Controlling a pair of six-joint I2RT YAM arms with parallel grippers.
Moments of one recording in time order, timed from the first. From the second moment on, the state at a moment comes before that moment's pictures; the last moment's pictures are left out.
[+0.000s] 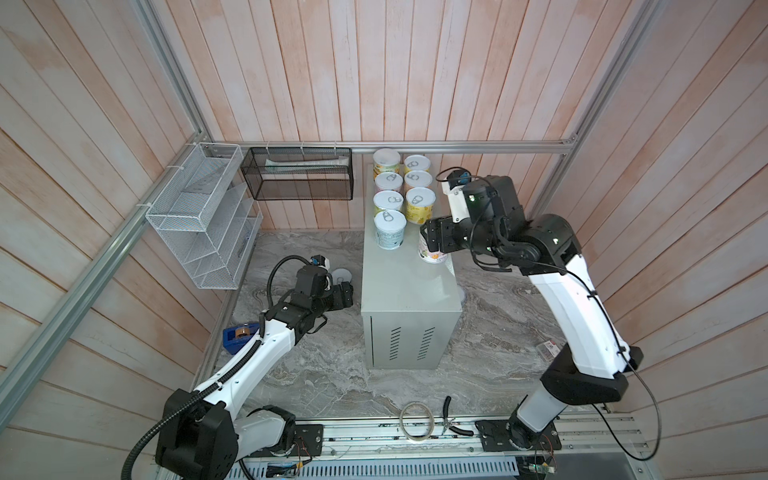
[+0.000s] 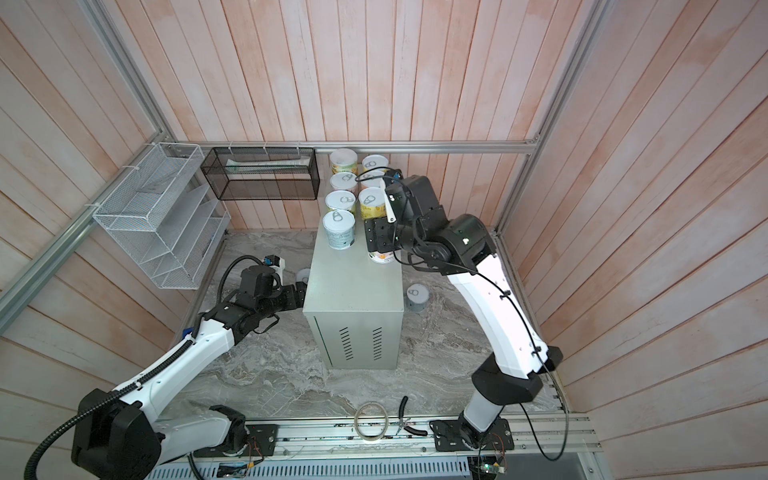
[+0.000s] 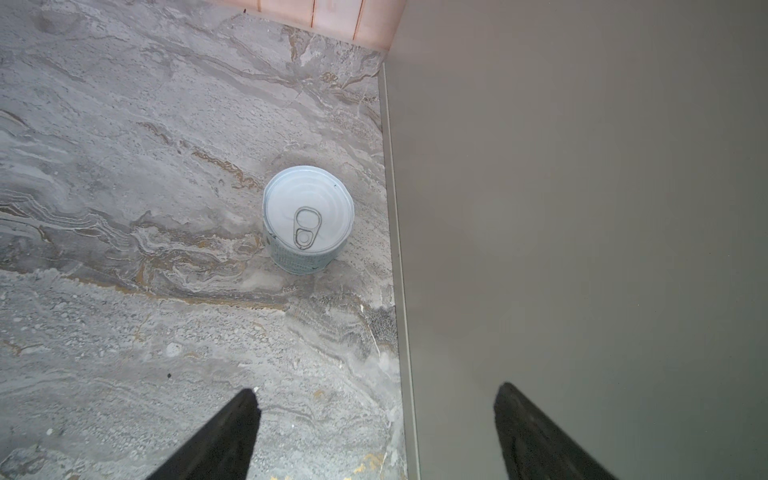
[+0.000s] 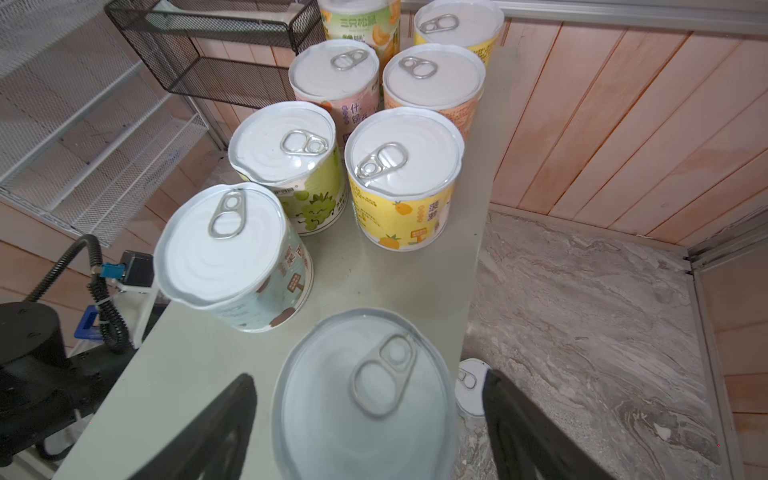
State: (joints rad) left arm -0.36 1.22 0.88 -0.34 0.02 -0.41; right arm 0.77 1.61 2.29 -1.23 0.25 0.30
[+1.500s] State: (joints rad) left arm -0.36 1.18 0.83 -0.31 0.02 -0.43; right arm 0.78 1.32 1.64 -0.75 0.19 0.36
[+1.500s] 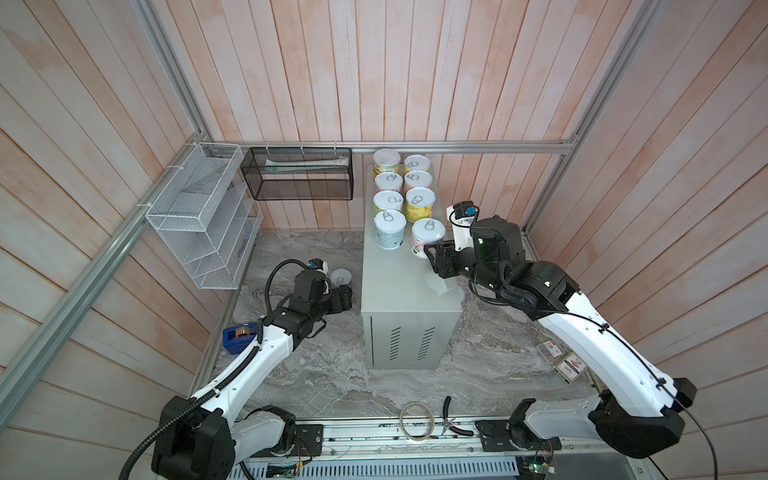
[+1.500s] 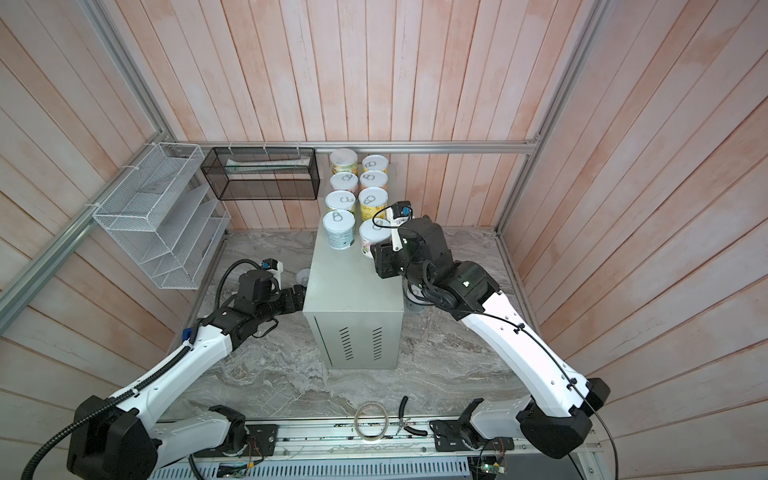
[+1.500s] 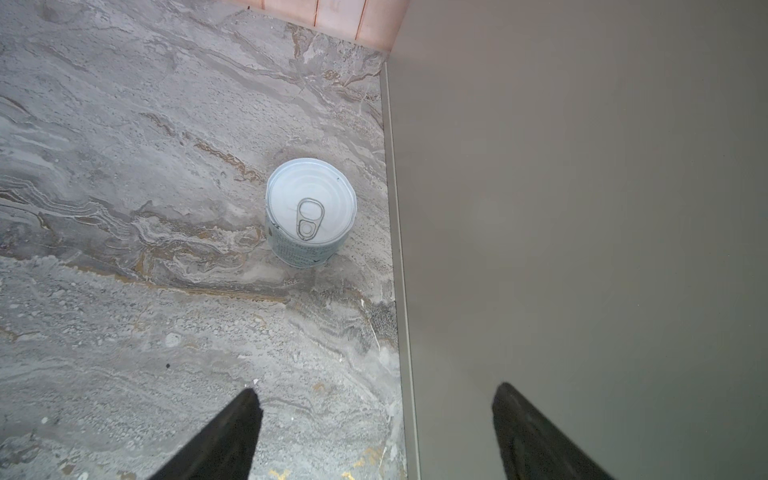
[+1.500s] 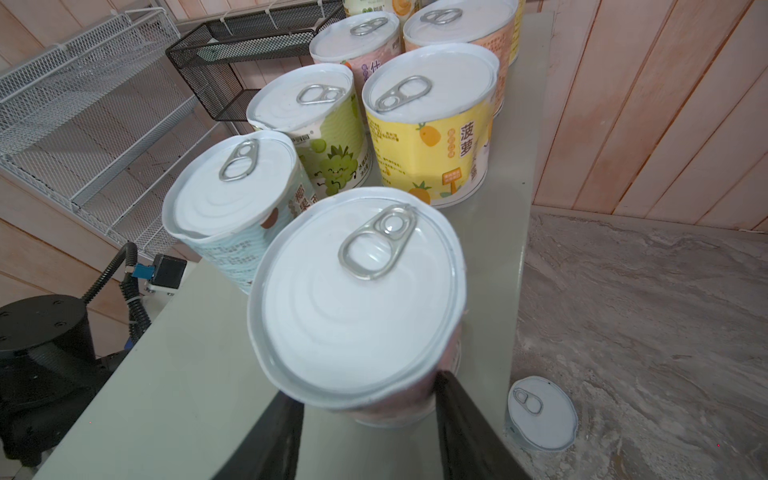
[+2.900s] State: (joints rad) left arm -0.36 1.18 0.80 -0.29 0.02 -0.43; right arm 0.69 1.34 1.58 -0.61 0.11 0.34
